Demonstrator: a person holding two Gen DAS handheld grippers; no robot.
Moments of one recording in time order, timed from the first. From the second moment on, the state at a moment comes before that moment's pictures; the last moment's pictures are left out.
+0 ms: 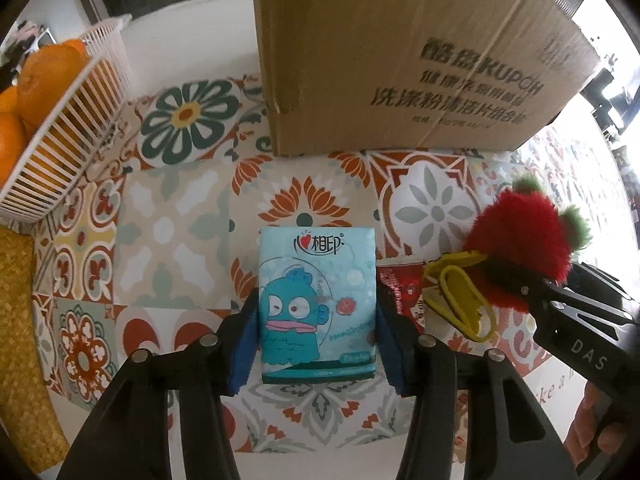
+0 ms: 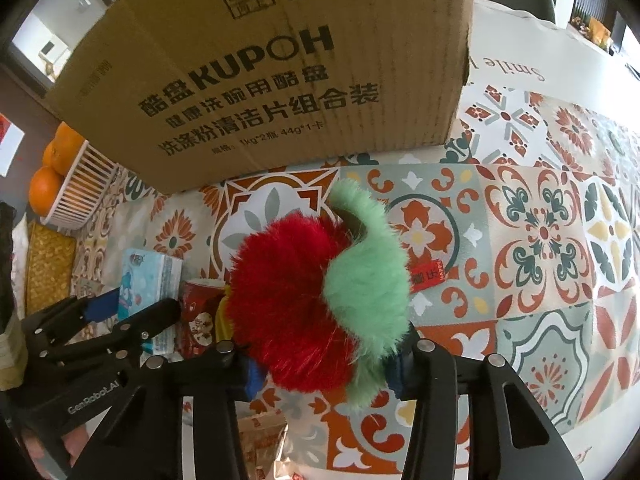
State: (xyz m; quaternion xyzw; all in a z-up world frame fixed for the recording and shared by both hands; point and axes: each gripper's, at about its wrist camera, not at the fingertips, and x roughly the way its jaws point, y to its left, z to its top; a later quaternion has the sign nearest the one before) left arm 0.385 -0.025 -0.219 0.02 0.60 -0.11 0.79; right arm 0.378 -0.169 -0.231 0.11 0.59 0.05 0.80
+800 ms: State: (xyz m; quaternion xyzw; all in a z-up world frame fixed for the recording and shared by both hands) left arm 0.338 -0.030 -0.113 0.01 0.50 -0.13 0.86; right arm 0.336 -0.199 -0.129 0.12 0.50 0.06 0.86
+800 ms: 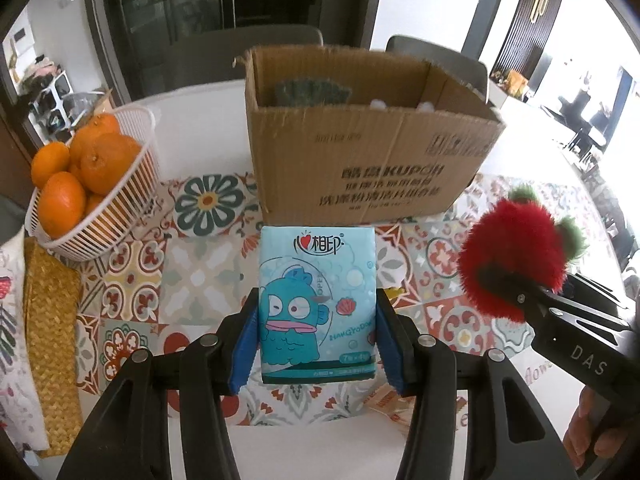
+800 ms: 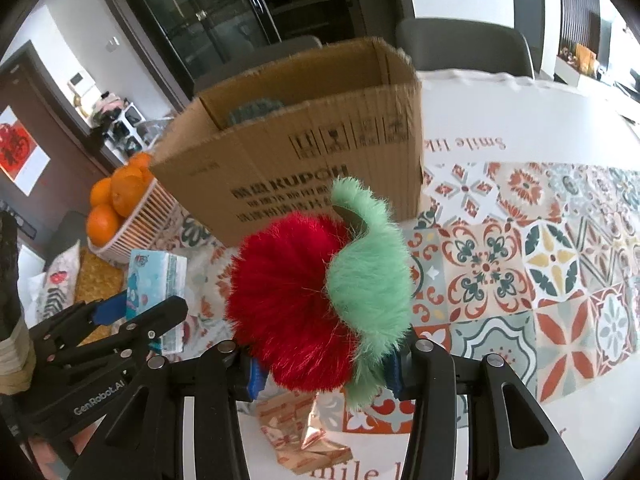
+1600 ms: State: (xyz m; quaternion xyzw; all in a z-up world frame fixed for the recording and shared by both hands) left arm 0.325 -0.028 -0.004 0.02 0.37 -0.14 0.92; right arm 0.322 -0.185 -0.028 0.12 0.39 0.09 0.91
